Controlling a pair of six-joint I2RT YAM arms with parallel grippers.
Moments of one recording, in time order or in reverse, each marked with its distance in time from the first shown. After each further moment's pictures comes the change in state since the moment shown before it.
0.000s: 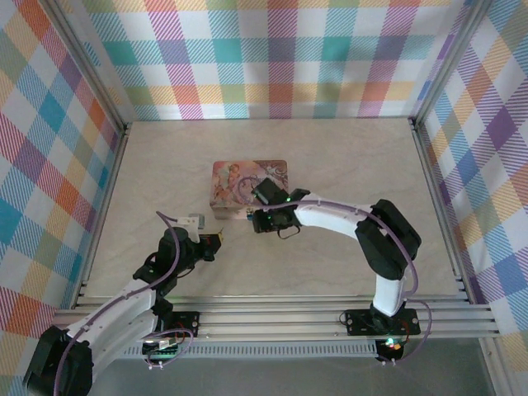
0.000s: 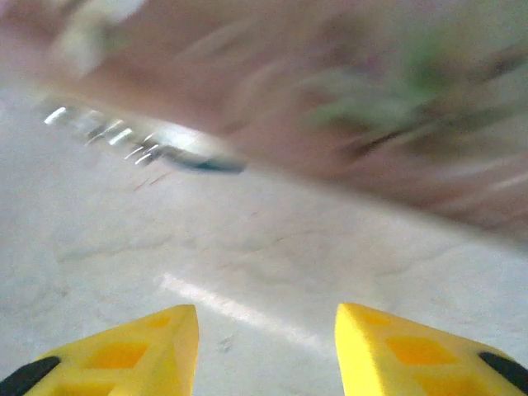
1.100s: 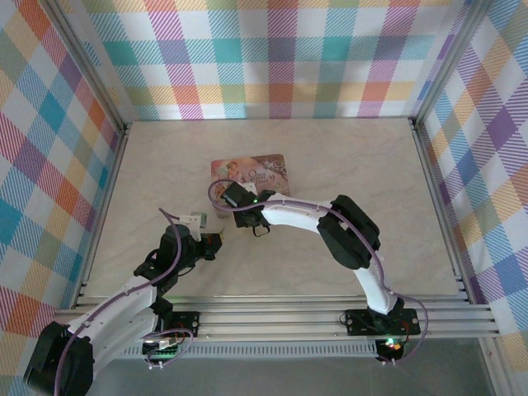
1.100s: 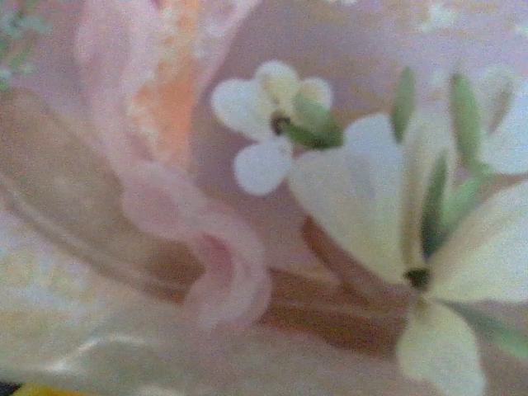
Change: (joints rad) left arm 0.000 0.026 0.027 -0.024 0.016 0.019; right arm 0.051 0.288 0.308 -0.034 0.263 0.046
